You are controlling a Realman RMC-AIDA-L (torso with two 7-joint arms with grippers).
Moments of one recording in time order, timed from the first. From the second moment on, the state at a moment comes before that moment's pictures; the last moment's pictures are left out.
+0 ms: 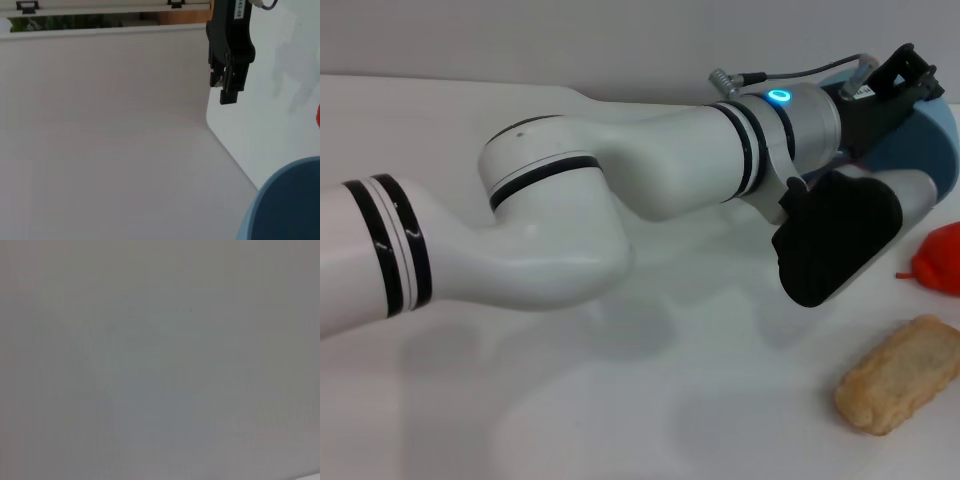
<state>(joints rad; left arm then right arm) -0.80 -2.08 2.30 1.00 2.89 -0.03 -1.87 0.31 2.08 -0.82 -0.17 -0.64 -1.05 0.55</state>
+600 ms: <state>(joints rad) -0.79 -2.08 2.25 0.97 2.61 -0.11 -2.04 0.33 2.07 -0.84 -0.15 -0.65 -1.03 0.57</state>
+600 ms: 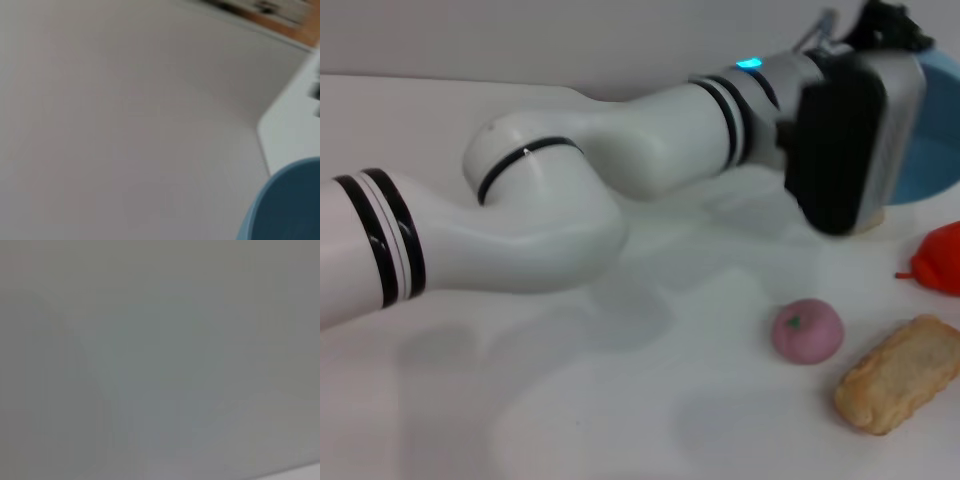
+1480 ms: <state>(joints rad) -0.76 -2.07 1.78 0.77 2.08 0.22 -2.54 0.42 2.03 -0.90 -0.73 -2.03 -1.33 2.15</state>
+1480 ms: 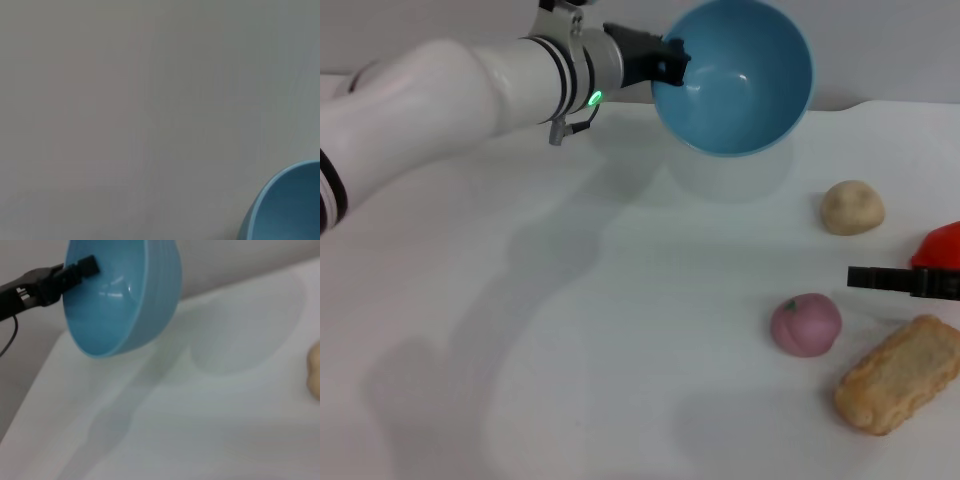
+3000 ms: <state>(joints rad) -0.75 -2.07 1.80 0.77 2.08 0.28 -2.59 0.61 2.07 -0.91 -0.60 -2.22 -1.24 2.18</state>
